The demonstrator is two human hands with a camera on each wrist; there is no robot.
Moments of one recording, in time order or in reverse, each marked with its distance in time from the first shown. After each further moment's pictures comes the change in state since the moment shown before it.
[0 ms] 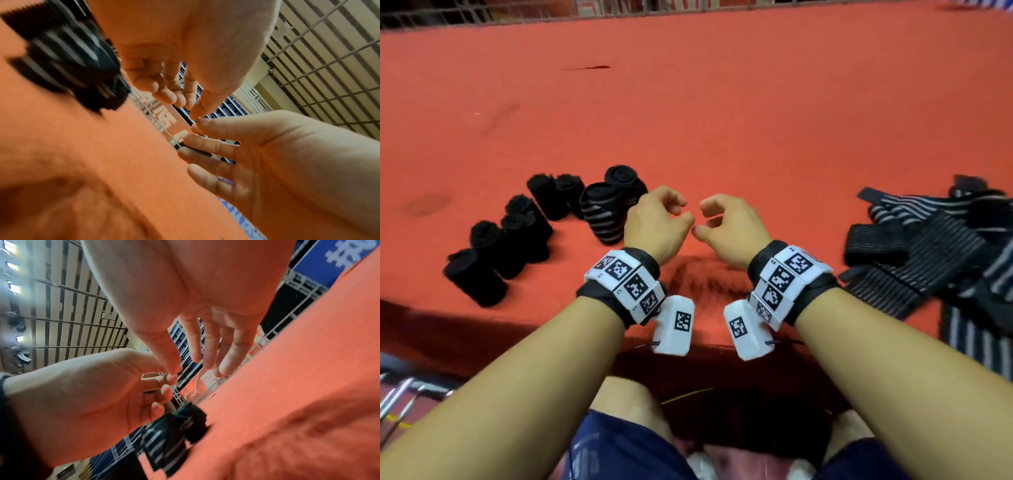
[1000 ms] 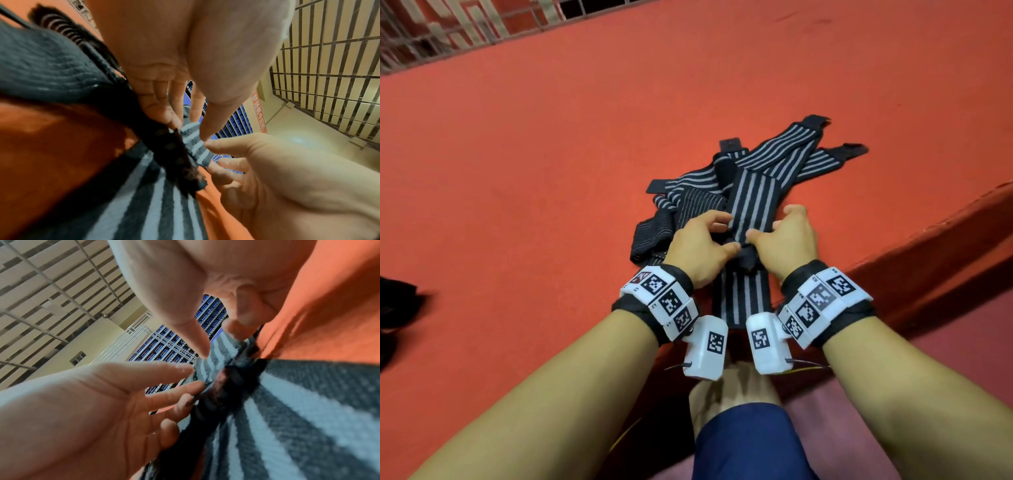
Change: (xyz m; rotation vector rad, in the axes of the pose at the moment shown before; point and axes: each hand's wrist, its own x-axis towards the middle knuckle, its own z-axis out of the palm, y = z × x) left_hand -0.120 0.194 0.262 -0.028 -0.767 0.365; right_hand -0.149 0.222 -0.234 0.099 0.758 0.682
